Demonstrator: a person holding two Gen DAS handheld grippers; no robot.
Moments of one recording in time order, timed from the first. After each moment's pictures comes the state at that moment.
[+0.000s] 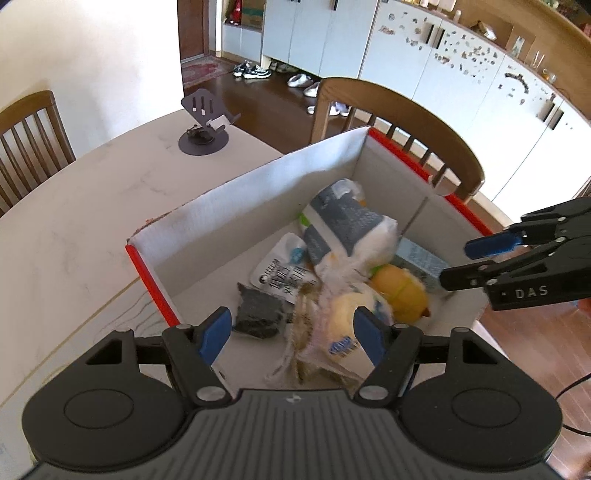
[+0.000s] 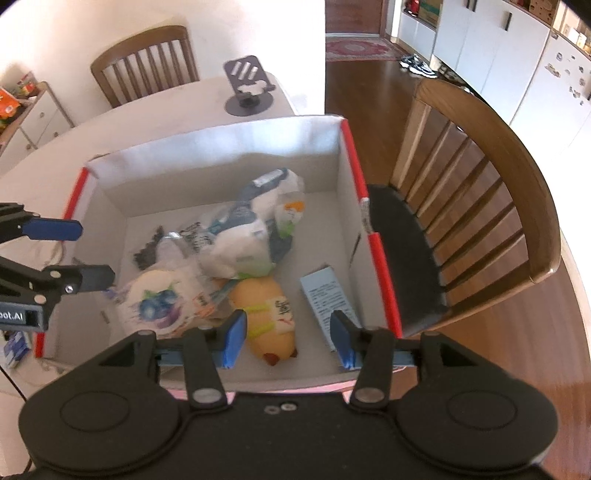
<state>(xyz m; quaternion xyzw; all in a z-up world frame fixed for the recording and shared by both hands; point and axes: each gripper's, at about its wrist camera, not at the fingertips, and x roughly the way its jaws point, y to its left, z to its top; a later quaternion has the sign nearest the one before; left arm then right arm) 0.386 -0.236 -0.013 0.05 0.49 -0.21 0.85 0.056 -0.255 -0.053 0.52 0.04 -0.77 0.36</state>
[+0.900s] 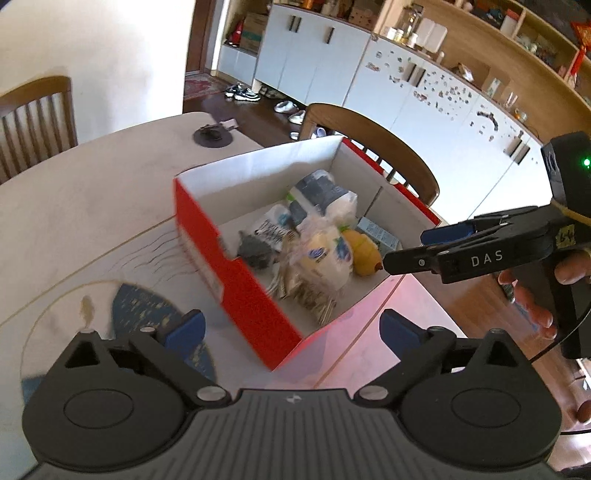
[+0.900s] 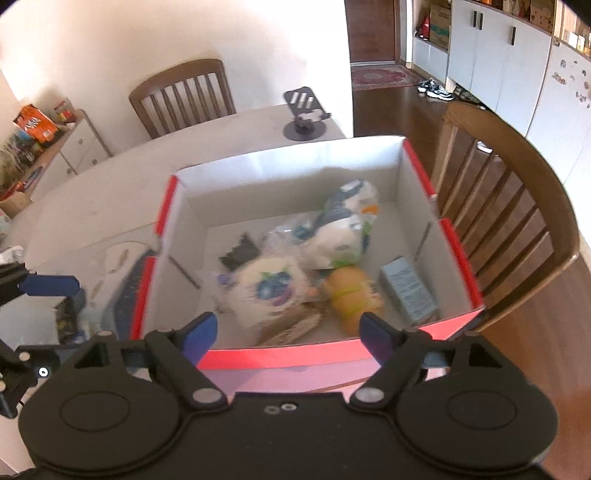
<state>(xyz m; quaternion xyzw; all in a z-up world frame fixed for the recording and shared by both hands) 0.283 -0.158 0.012 -0.02 0.45 -0.23 0.86 0.133 -0.264 -0.015 0.48 -0.03 -0.79 0.38</state>
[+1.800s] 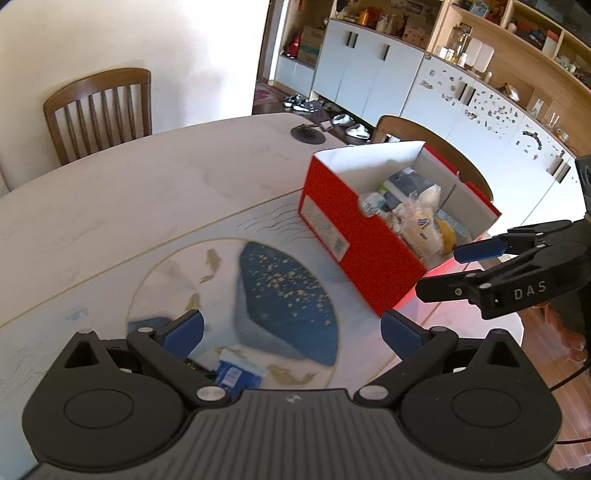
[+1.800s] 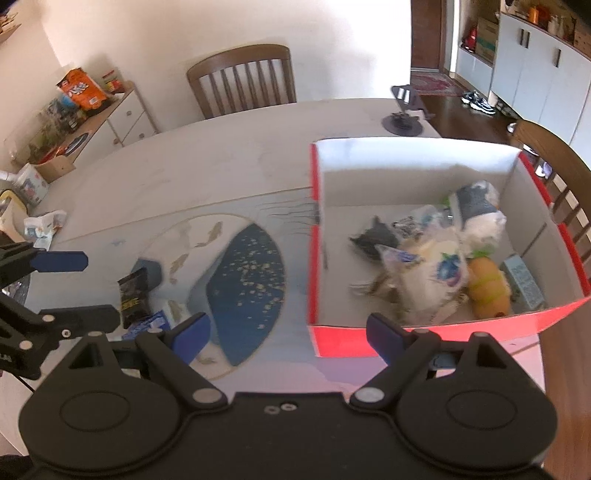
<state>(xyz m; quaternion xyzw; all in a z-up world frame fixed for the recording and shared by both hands) 0.235 -0.037 0.009 -0.02 0.44 -0.15 0.88 0.224 -0.362 0.017 0.47 -0.01 -0.78 0.42</state>
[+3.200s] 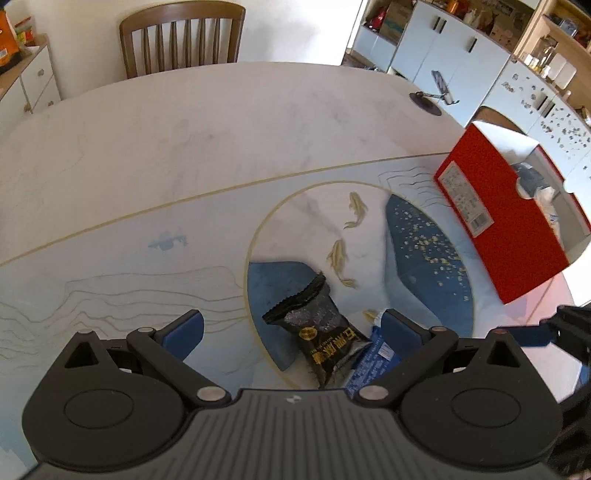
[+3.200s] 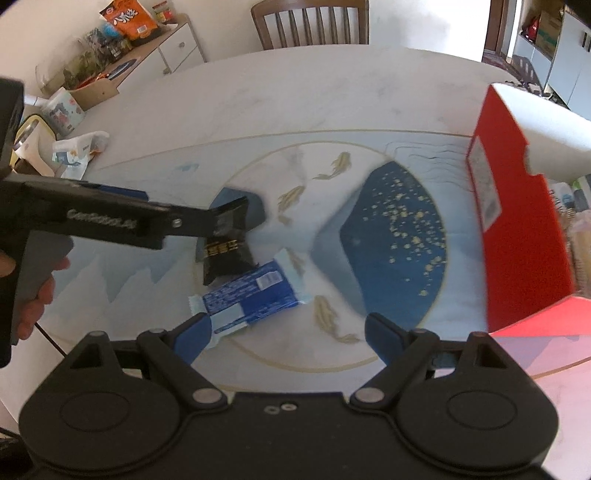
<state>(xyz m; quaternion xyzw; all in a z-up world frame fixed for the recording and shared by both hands) 0.267 0.072 -0.071 -0.07 0.51 -0.05 0.86 0.307 -0.492 -0.004 0.52 0.04 -0.72 0.46</state>
